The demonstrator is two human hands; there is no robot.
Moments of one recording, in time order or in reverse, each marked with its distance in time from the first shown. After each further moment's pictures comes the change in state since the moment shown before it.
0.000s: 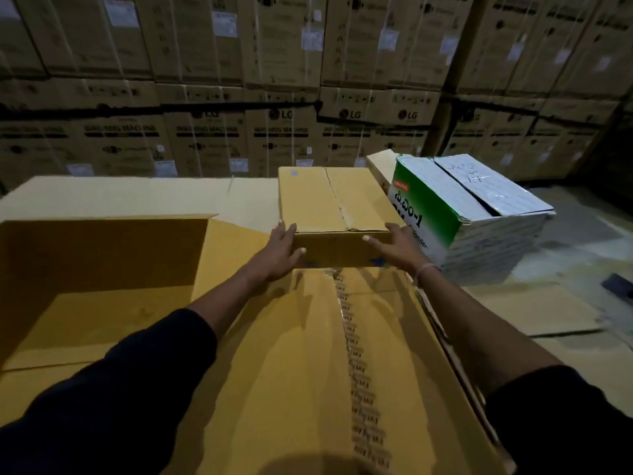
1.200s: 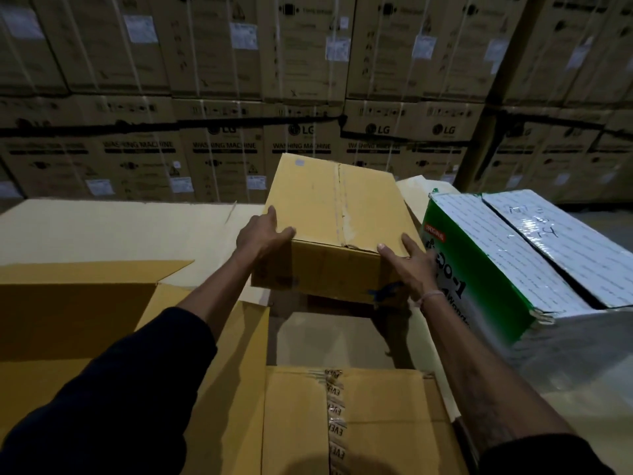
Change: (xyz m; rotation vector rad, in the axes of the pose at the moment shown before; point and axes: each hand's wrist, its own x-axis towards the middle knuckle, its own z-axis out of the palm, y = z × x) left_hand 0.230 -0.023 -0.063 0.073 0.321 -0.227; right_hand 0.220 0.025 0.024 0.373 0.139 0.082
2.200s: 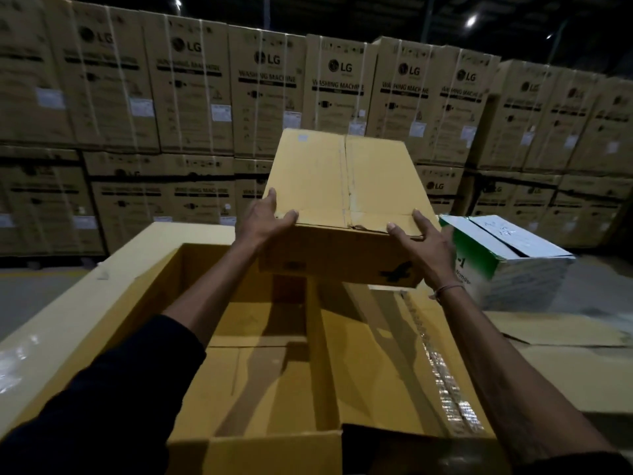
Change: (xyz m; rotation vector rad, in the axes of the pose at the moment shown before) left_hand -0.387 -0.152 -0.337 -0.133 0.319 0.180; right_hand -0.486 -0.225 -0.004 -0.110 0.298 -0.333
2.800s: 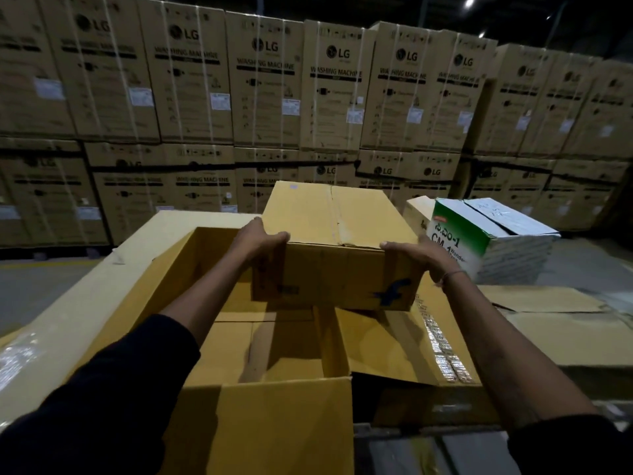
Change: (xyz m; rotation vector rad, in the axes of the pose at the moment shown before) left_hand -0.079 -0.033 -0.022 -0.193 -0.254 -0.270; right_hand -0.042 0.004 -0.017 -0.039 -0.420 0.290
